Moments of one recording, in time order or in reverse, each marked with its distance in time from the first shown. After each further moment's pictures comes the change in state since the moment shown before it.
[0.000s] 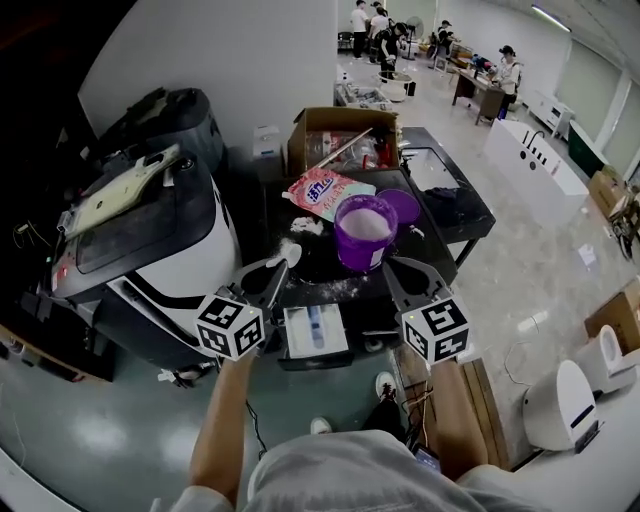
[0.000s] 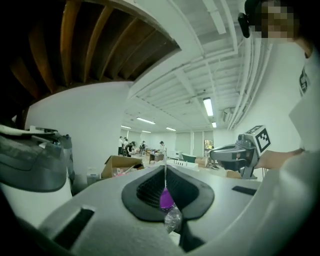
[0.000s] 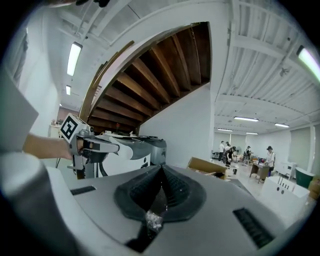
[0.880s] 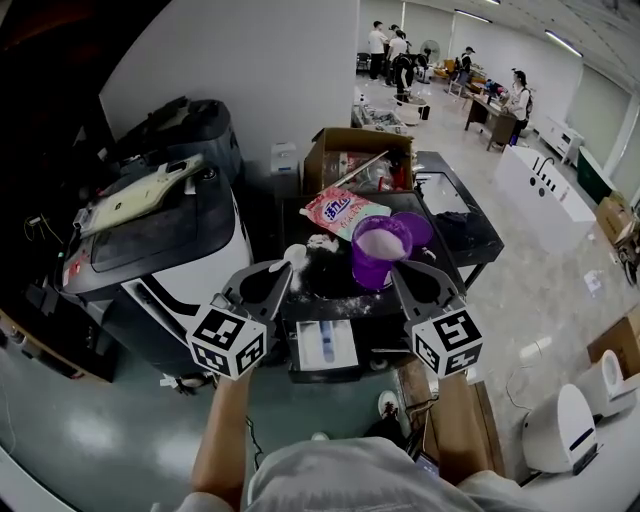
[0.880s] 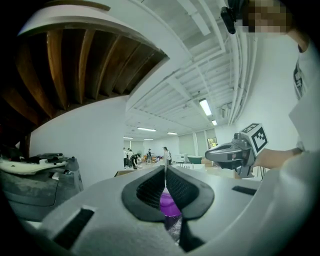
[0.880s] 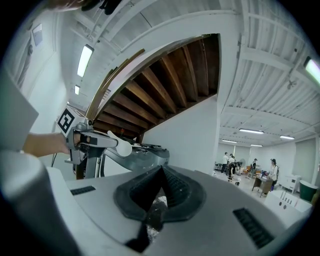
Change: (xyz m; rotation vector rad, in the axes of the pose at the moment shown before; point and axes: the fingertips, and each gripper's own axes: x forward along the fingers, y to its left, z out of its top) left arm -0.044 -0.007 0.069 0.147 -0.067 0.059; right arm 0.000 0.023 0.062 -0.083 -0.098 0.031
